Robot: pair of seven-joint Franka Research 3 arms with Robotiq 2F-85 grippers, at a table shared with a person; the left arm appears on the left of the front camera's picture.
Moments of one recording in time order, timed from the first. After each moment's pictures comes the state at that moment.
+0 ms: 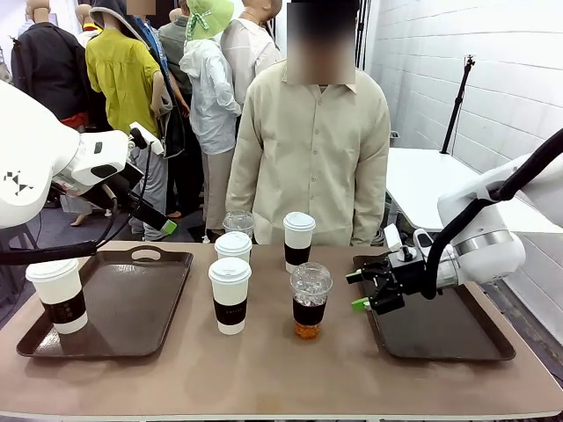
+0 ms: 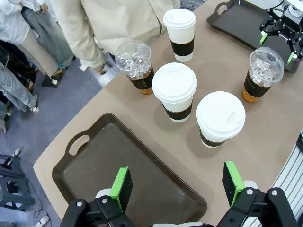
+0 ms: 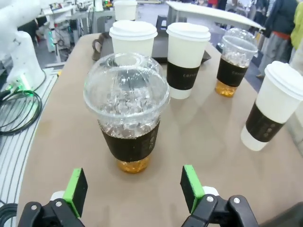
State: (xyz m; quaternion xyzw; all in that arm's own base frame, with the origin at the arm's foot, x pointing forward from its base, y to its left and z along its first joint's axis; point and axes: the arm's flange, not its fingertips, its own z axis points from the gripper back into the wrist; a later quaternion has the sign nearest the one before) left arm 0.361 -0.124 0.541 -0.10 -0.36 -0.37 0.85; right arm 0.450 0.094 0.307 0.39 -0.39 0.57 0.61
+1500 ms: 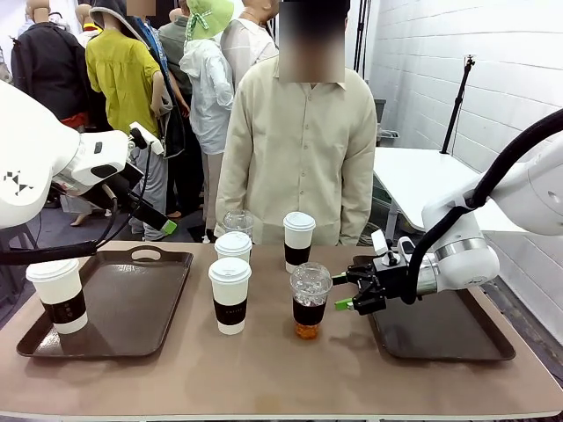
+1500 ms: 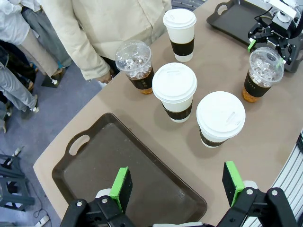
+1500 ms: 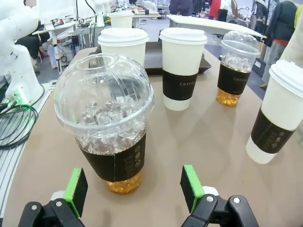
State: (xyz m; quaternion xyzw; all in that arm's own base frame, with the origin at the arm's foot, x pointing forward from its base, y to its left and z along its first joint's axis) left arm 0.361 -0.124 0.541 -0.10 -0.36 -0.37 0.85; right arm 0.473 0.120 0.277 0.42 -0.41 0.55 0.59
